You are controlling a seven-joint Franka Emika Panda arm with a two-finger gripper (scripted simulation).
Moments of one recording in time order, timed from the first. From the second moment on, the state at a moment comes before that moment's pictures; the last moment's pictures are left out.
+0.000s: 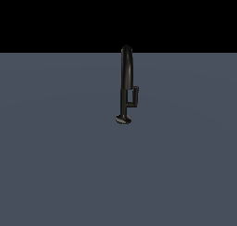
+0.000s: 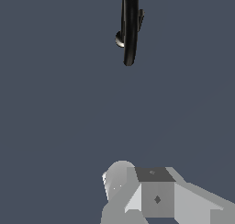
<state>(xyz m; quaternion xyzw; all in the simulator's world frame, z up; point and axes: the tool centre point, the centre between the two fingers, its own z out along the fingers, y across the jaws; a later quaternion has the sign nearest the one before) -0.260 -0.010 0.470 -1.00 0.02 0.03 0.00</state>
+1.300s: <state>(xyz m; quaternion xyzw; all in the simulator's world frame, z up) -0.184 -0.005 0.457 -0.99 0.10 0.11 0.08</state>
